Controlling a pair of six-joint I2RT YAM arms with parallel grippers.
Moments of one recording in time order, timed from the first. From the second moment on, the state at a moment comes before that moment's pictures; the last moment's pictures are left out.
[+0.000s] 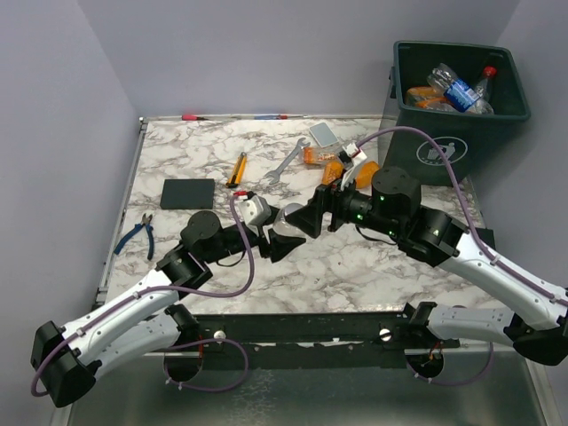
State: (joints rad) left arm -0.81 0.81 0.62 0.24 0.38 -0.09; right arm 0.95 1.09 1.22 -0.37 -0.08 0.45
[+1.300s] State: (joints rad) left arm -0.83 0.84 0.66 0.22 0.39 -0.20; right arm 0.99 1.09 1.13 -0.25 -0.04 0.49
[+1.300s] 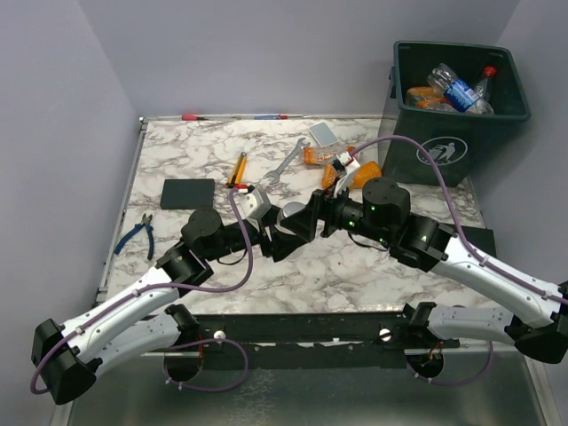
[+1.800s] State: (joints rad) left arm -0.83 0.83 0.66 0.23 0.40 -0.26; right arm 1.00 1.06 1.09 -0.22 0.01 0.49
